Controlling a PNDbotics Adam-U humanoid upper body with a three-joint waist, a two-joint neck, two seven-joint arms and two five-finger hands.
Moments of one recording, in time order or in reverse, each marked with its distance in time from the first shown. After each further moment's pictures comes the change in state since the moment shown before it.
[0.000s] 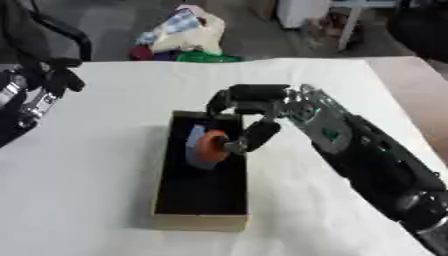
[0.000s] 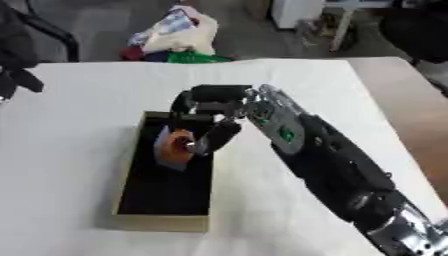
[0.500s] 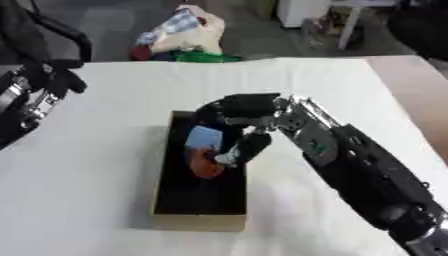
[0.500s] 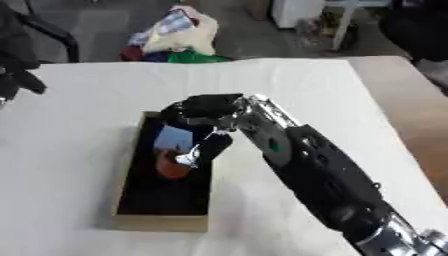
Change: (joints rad) left arm 0.000 -0.007 0.000 0.005 0.001 -0.001 -0.003; right arm 0.010 0.002 -0.041 -0.010 0.137 -0.034 -0.071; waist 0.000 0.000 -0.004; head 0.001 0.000
